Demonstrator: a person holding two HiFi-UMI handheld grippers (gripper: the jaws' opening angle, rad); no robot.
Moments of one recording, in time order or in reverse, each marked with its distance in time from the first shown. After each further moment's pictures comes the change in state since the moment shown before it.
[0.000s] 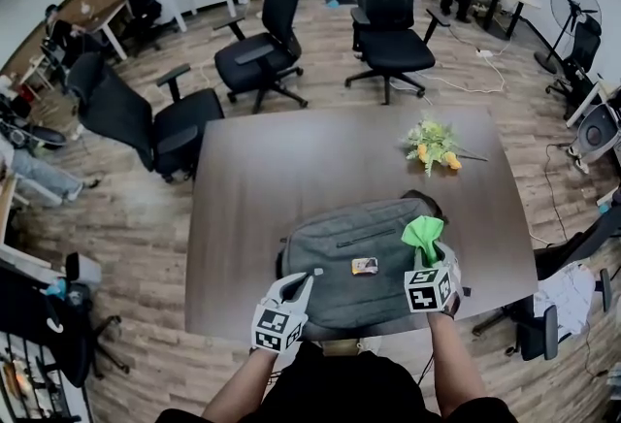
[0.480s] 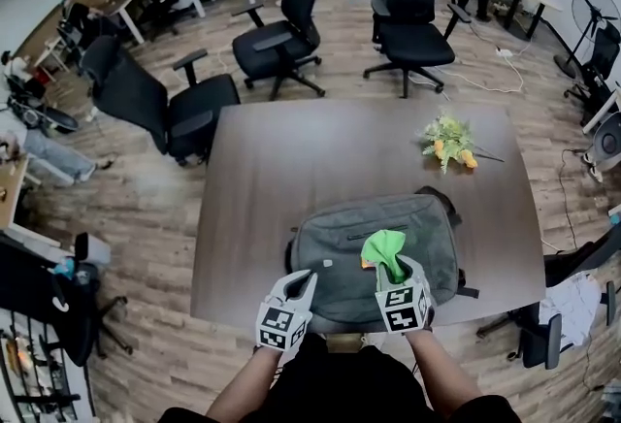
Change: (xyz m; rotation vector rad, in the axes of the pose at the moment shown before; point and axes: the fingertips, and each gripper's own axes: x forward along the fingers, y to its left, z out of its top) left arm -0.013 0.001 -0.009 -0.030 0.009 0.065; right arm -0.031 0.123 0.029 0.031 -0.116 0.335
